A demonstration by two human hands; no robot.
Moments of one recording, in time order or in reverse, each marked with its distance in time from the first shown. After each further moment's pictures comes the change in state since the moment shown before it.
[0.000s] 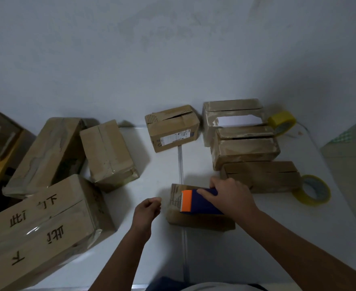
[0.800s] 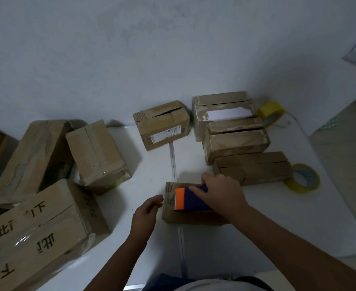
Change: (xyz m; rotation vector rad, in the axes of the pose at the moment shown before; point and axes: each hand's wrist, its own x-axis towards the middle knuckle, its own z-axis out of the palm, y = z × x) left_hand -0.017 -0.005 0.004 0.423 -0.107 0.253; right_hand -0.003 -0.007 -0.001 -0.031 0.032 0.007
